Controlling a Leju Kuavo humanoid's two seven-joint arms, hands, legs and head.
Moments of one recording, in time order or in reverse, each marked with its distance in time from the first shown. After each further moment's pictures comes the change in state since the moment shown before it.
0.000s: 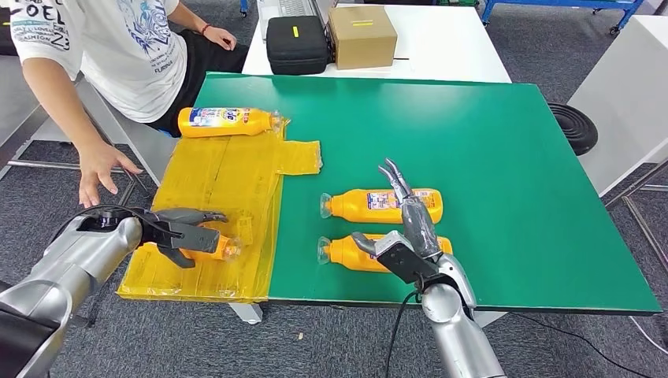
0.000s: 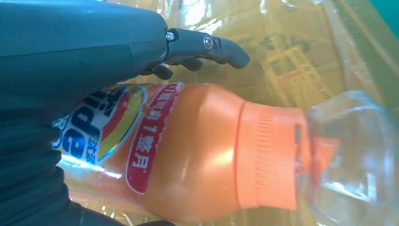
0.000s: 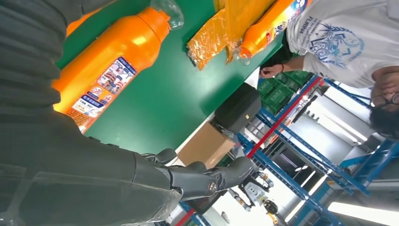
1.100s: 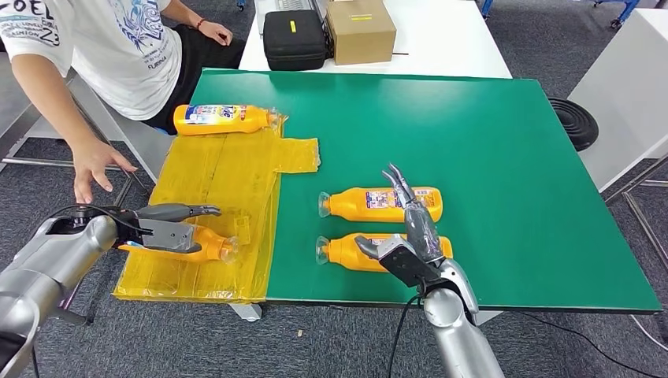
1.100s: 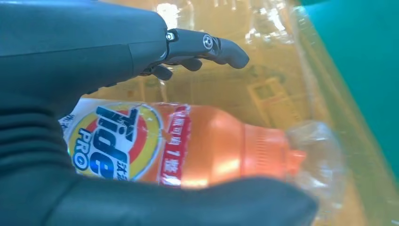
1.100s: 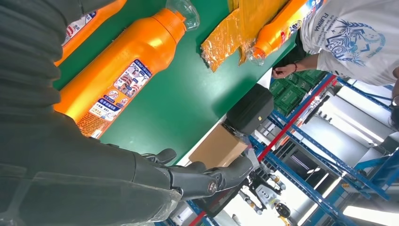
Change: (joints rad) left arm 0.053 0.140 -0.042 -0.201 0.232 -0.066 -0.099; right arm 0.021 0.001 -0.016 -0.003 0.007 -0.002 0.004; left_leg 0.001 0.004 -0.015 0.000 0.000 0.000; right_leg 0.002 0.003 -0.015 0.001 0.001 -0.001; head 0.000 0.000
